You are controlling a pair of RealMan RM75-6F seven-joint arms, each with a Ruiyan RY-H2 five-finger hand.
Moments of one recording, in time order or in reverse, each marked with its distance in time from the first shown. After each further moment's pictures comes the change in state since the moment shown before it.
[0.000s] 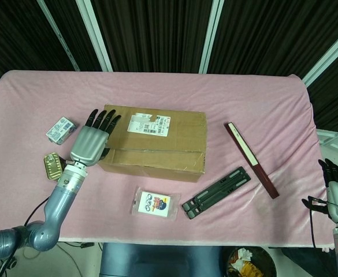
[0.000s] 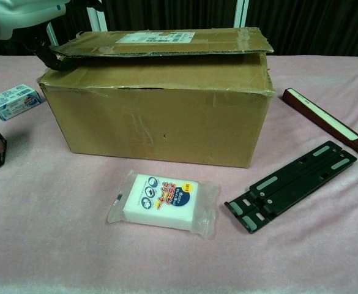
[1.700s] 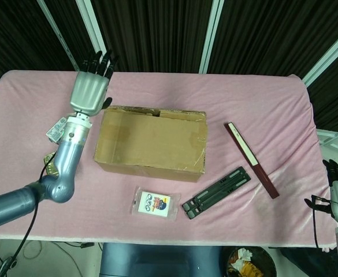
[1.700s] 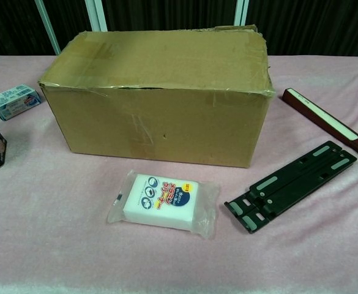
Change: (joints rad) left arm -0.229 0.009 -0.116 0.305 -0.051 -0.008 -0.104; right arm 0.005 0.020 0.016 -0.027 0.062 -0.020 -0.008
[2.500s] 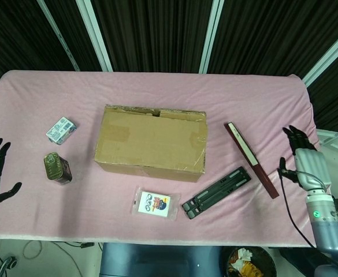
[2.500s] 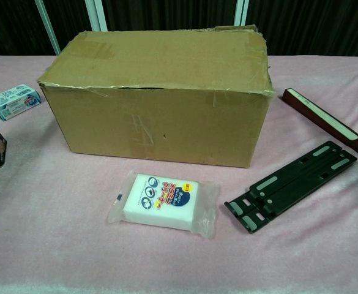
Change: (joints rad) left arm 0.731 0.252 0.449 -0.240 0.406 0.526 -0.462; right arm 0.221 0.045 0.155 -0.192 0.042 -0.128 -0.142
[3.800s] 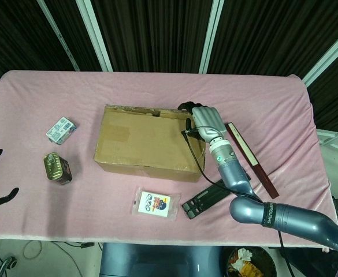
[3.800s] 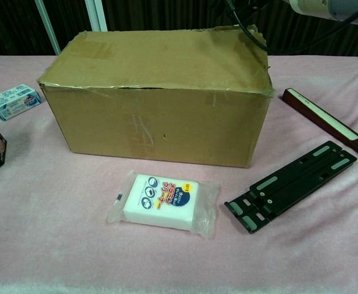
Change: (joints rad) left arm 0.079 -0.063 -0.065 0.147 0.008 -0.083 -0.215; right arm 0.650 -0.399 0.134 0.305 0.460 -0.229 -0.199
